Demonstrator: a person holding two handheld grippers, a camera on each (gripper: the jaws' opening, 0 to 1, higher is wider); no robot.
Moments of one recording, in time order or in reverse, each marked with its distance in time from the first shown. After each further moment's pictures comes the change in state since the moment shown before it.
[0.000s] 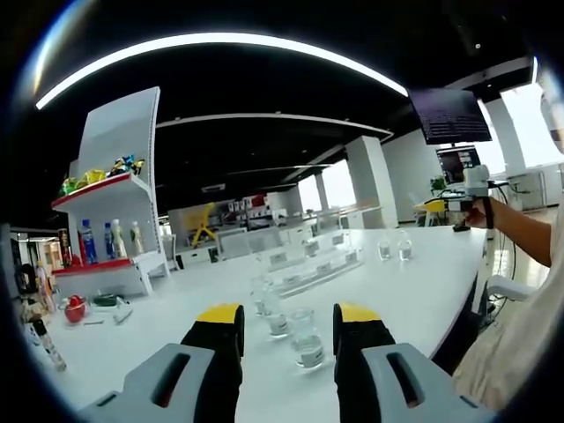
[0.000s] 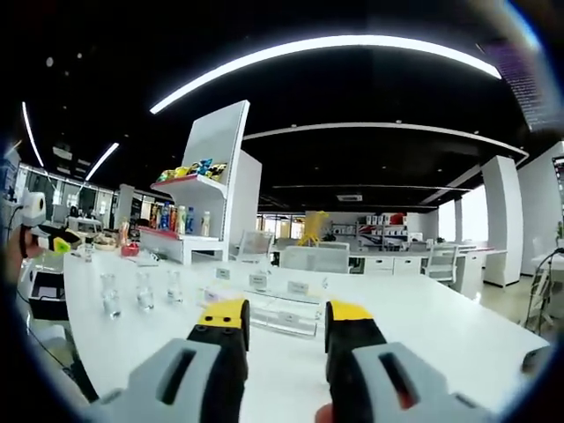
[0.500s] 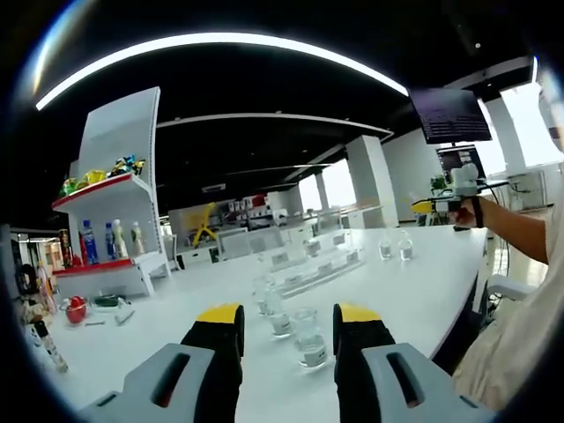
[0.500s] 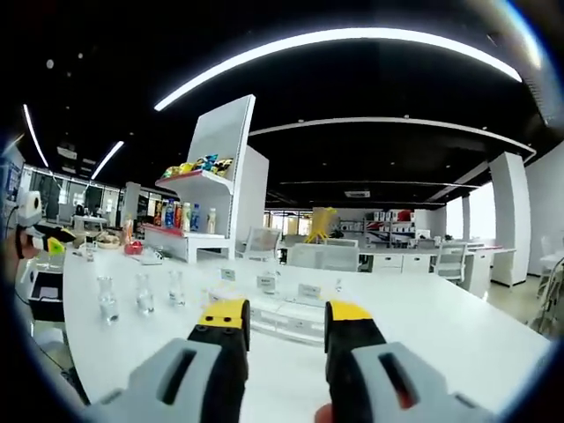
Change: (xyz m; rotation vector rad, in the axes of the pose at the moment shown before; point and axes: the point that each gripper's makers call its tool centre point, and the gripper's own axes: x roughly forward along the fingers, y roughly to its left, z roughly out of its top) left arm -0.001 0.004 0.001 0.000 -0.001 0.004; right arm 0.039 0.014 0.002 0.000 0.014 0.042
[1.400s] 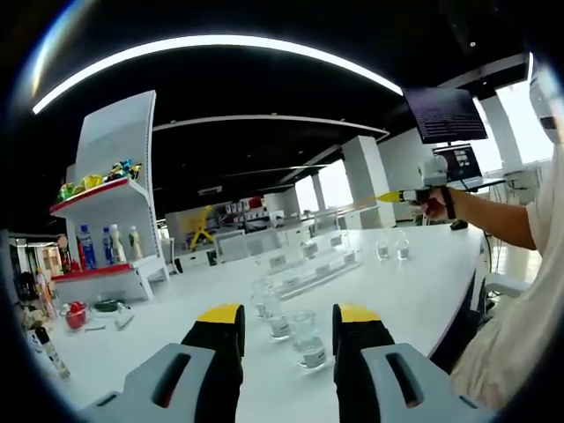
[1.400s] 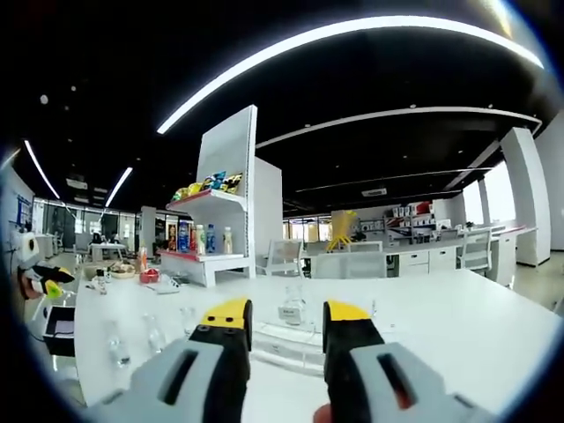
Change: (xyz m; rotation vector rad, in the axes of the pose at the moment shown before) left arm -0.003 -0.002 0.006 0.015 -0.008 -0.019; right arm 0.072 0.016 0.025 0.111 -0.026 0.097
